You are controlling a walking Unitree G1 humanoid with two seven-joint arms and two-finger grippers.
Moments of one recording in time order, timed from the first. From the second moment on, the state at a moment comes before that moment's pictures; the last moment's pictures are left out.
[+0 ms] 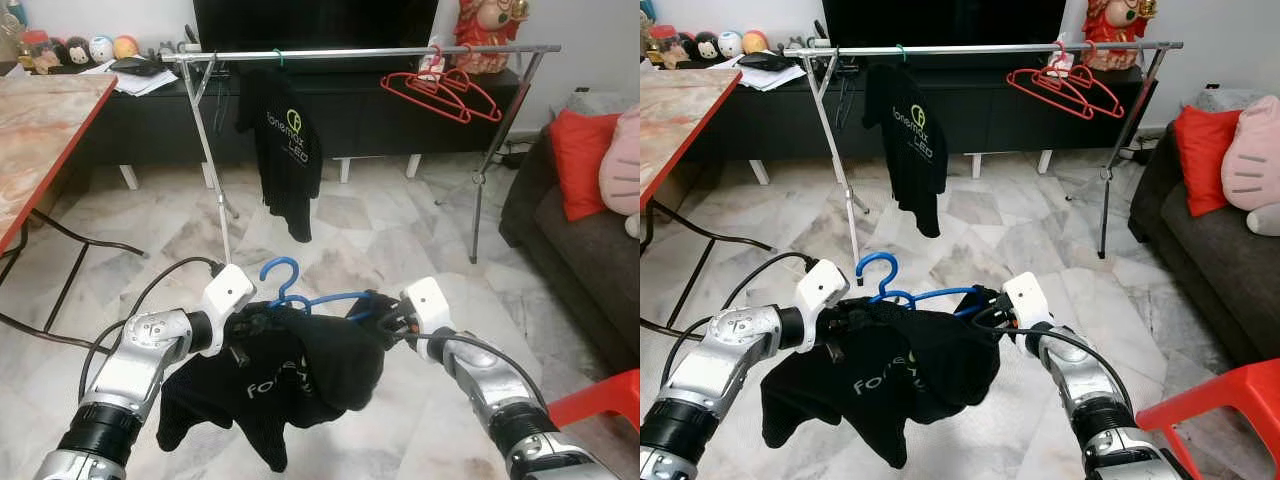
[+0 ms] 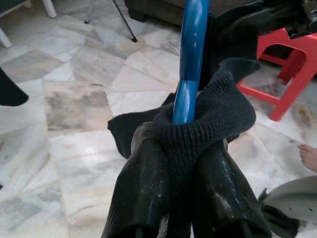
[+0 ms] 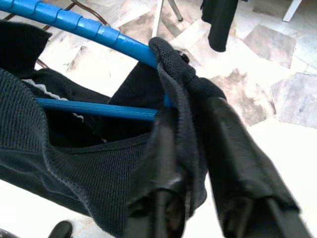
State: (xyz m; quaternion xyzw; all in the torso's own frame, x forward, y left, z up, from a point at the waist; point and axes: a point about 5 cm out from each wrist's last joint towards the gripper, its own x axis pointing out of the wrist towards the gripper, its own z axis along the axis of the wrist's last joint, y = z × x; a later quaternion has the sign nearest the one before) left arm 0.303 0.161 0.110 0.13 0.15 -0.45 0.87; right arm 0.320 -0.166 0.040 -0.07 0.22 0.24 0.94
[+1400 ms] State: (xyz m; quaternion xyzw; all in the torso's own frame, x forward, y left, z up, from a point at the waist) left arm 0.290 0.168 0.133 0.12 0.09 -0.50 0.85; right arm 0.313 -0.187 0.023 -0.09 0.30 0.19 0.93
